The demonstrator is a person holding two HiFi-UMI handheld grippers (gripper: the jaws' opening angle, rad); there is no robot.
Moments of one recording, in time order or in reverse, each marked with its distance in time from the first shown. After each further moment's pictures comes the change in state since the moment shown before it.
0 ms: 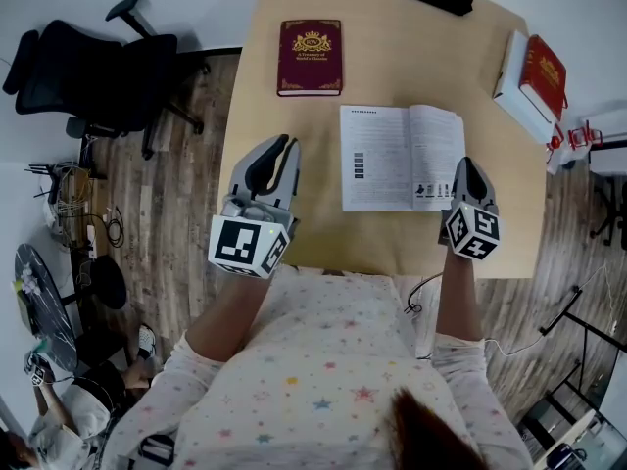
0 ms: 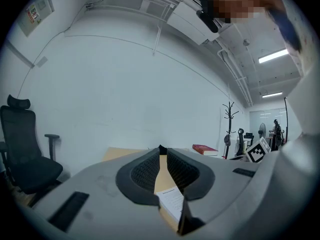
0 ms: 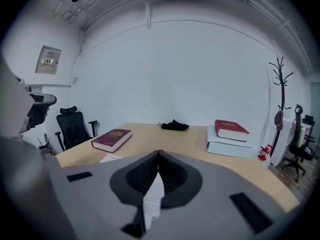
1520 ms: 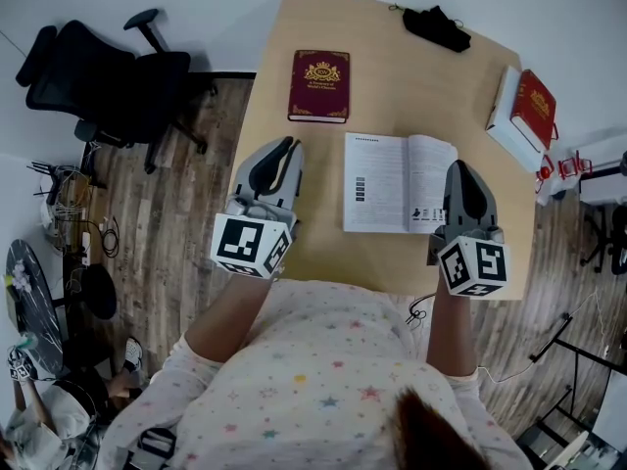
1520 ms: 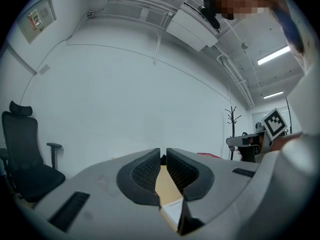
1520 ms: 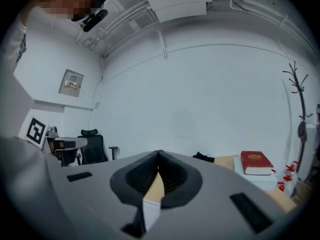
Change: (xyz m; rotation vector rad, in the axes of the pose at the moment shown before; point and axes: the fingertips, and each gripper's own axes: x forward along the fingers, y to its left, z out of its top) left arm -0.003 0.013 0.044 0.023 -0.087 0.027; right arm -0.062 0.098 0.152 -0.018 -0.268 0.208
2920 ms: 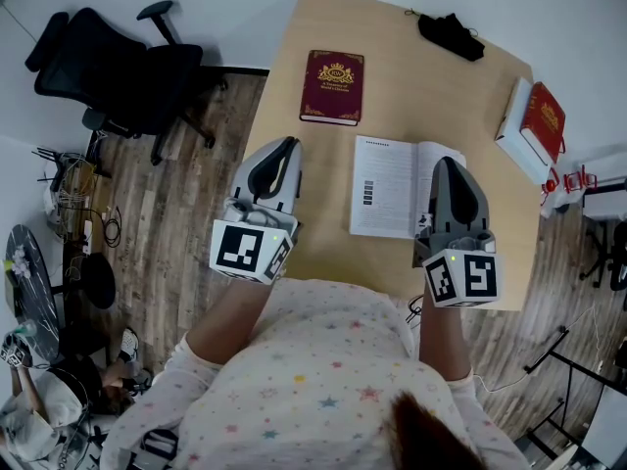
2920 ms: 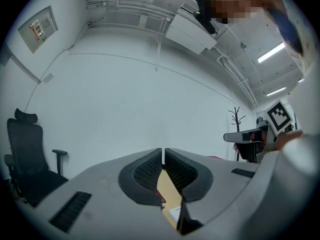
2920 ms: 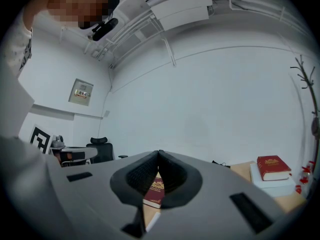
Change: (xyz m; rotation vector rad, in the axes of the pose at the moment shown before) left arm -0.014 0.011 0.020 0.031 -0.055 0.056; right arm 0.014 0.059 0.034 -0.004 -0.101 0.114
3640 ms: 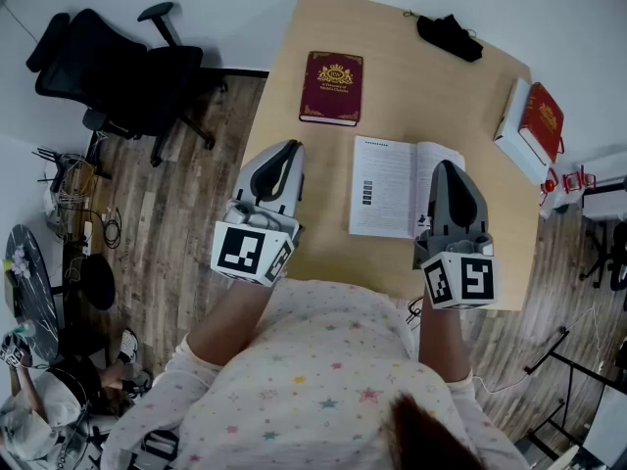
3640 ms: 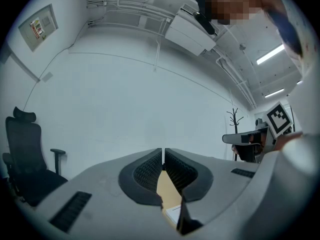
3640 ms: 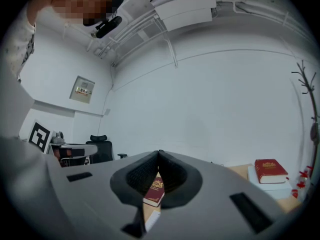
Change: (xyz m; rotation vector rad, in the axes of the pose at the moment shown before) left arm -0.005 -0.008 0.001 -0.008 -0.006 -0.018; right arm -0.009 0.002 -0.001 -0.034 0.004 -0.009
